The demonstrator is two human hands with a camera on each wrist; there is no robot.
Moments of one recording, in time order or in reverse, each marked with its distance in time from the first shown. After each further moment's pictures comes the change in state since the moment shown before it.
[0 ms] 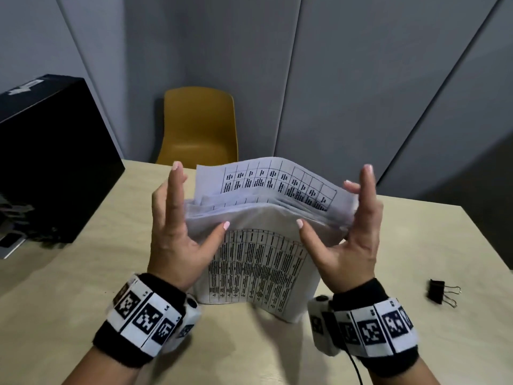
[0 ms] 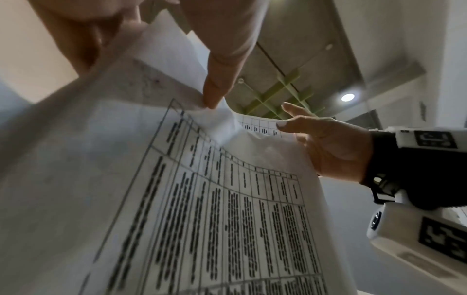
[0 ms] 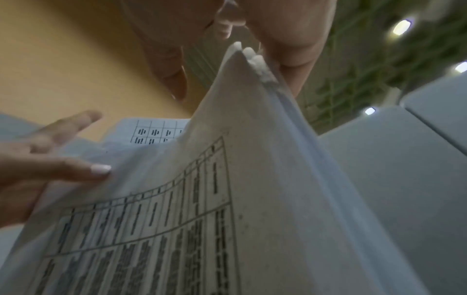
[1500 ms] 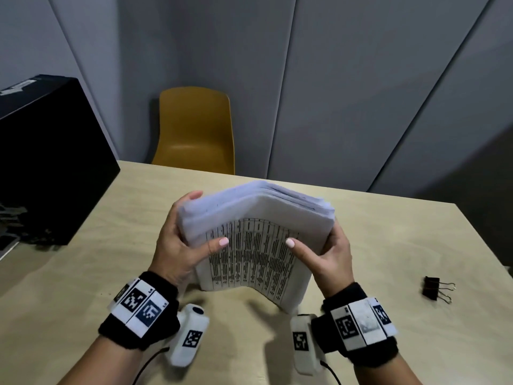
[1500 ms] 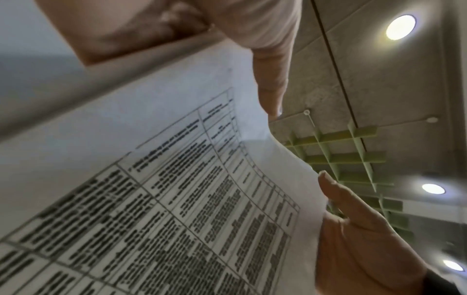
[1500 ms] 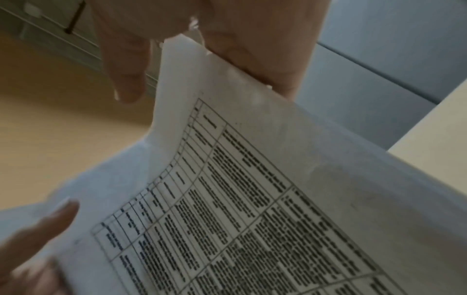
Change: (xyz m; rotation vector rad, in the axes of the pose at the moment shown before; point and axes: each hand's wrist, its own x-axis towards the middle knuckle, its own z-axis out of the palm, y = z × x) left_hand -0.010 -0.023 0.011 -0.665 -0.209 -0.444; right_hand -0.028 0.029 0.006 0.430 -0.192 0.530
